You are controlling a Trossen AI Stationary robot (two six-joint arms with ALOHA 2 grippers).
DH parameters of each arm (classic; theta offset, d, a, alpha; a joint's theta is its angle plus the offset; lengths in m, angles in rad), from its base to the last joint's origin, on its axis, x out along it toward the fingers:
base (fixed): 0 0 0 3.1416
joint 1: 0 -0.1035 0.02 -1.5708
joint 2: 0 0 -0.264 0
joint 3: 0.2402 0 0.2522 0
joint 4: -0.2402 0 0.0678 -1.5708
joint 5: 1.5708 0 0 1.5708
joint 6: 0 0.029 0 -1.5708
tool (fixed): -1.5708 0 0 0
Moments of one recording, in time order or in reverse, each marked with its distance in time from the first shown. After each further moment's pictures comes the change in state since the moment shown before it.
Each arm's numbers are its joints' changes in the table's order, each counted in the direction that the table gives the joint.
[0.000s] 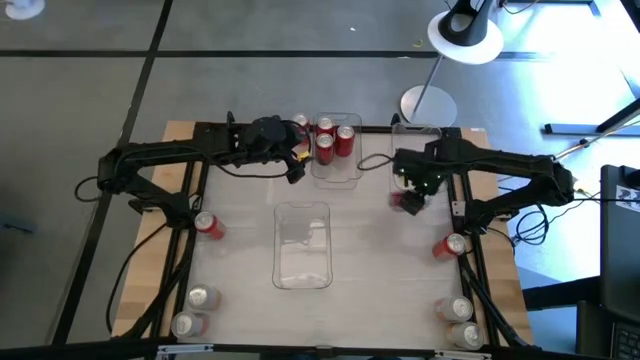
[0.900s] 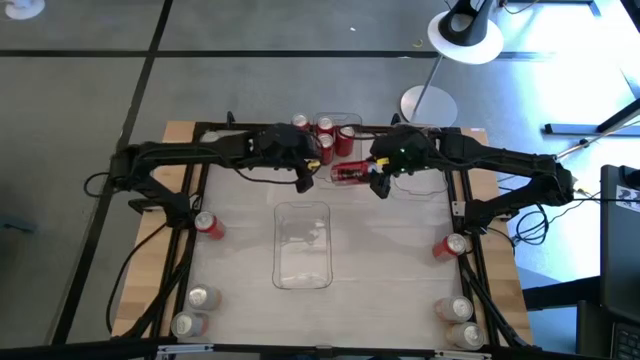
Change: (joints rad) left arm -0.003 -0.107 -0.029 0.143 -0.157 0.048; right arm 0.001 0.001 0.047 0.676 -0.055 -0.280
